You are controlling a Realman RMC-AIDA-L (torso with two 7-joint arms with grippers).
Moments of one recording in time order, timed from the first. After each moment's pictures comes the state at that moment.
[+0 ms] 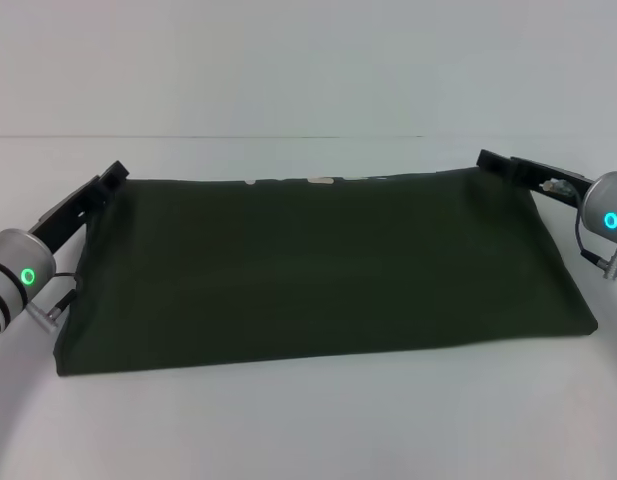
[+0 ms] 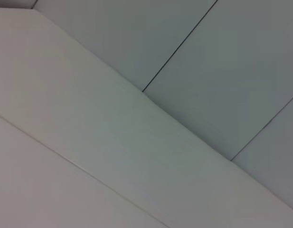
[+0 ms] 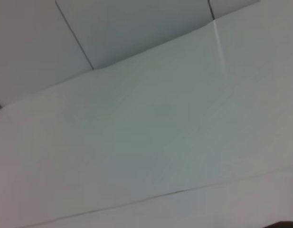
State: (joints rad) left arm -0.67 -2.16 0.12 0.29 1.69 0.81 -1.38; right arm 0.80 2.09 -0.43 -0.29 -1.86 -0.59 1.59
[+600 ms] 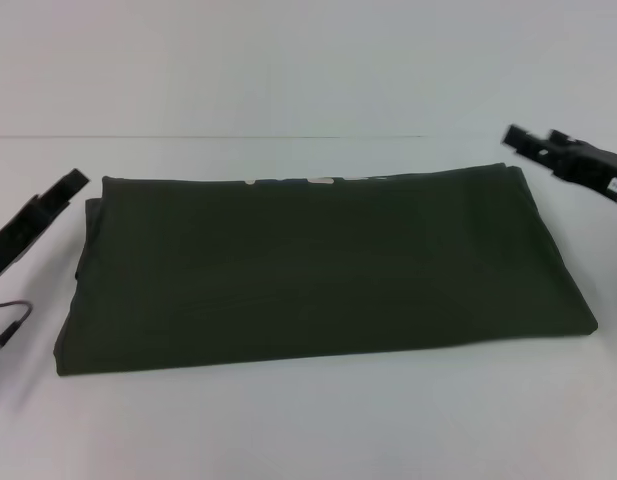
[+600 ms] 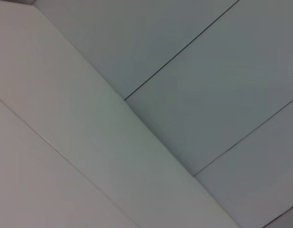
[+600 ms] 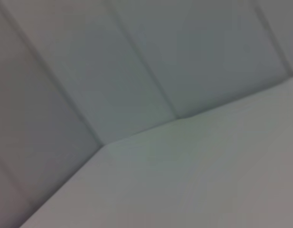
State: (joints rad) left arm -0.51 -2.09 0.19 0.30 1.70 1.10 -1.60; right arm 0.60 2.06 -0.49 -0.44 -1.70 -1.10 1.46
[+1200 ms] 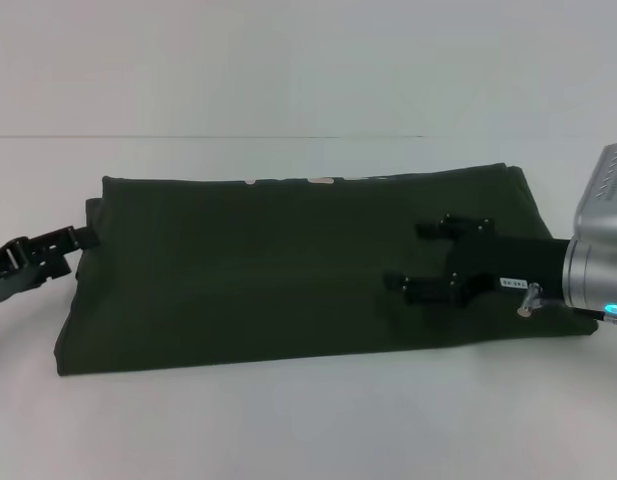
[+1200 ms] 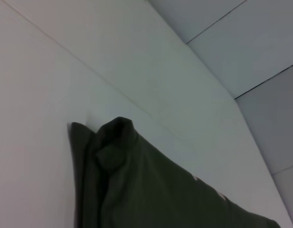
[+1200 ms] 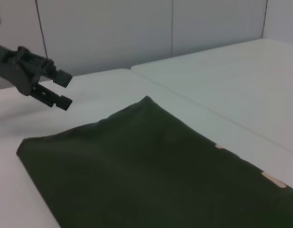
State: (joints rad) left arm -0.45 -1.94 0.53 0.53 1.98 1.31 -2.16; right arm 0.60 2.09 -0.94 -0.59 -1.87 -1.15 1.27
